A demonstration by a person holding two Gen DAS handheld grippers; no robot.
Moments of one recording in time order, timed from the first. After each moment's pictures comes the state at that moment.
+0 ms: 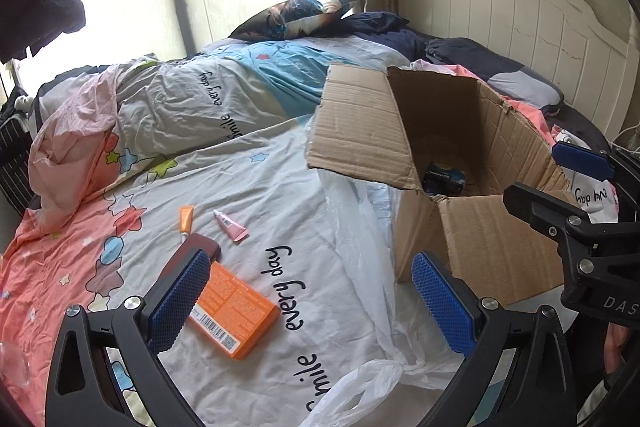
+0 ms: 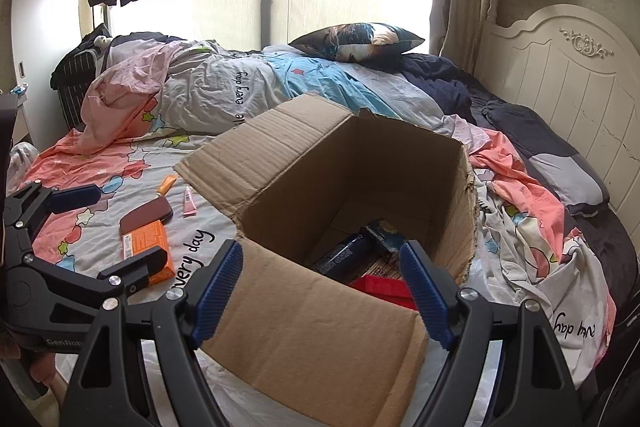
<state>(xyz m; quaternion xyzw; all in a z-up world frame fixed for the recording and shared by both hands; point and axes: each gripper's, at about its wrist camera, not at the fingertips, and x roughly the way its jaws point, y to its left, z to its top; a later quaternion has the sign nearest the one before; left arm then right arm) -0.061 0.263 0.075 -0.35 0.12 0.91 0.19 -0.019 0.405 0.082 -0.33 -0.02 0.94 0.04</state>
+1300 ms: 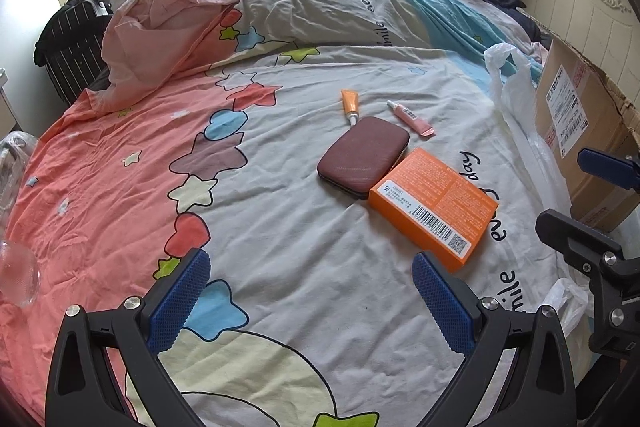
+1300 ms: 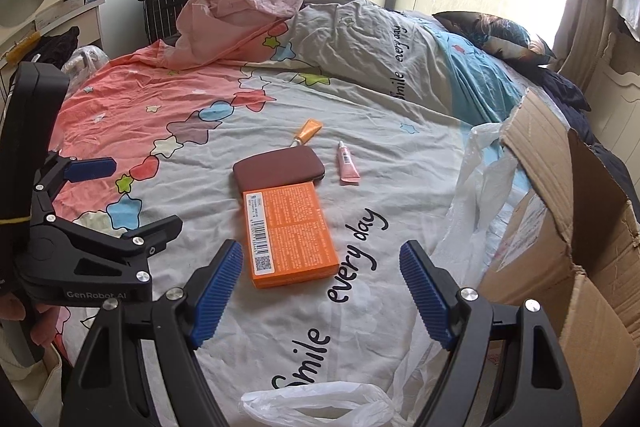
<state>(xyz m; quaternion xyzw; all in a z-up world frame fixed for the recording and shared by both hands) -0.098 0.077 -0.014 -0.44 0.06 0.89 0.06 -0.081 0.231 0.007 -0.40 -0.11 0.90 -0.11</state>
